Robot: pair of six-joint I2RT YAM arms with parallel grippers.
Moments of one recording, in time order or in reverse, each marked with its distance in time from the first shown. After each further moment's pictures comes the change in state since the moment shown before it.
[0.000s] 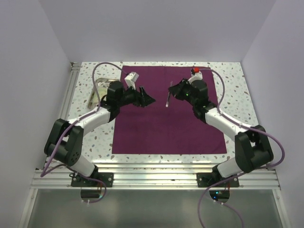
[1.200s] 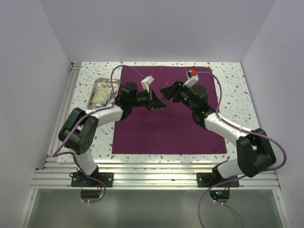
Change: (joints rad) left arm -0.117 0.214 0.101 0.148 0.196 -0.189; right arm 0.058 -0.062 -0.094 0.198 -0.105 -0.018
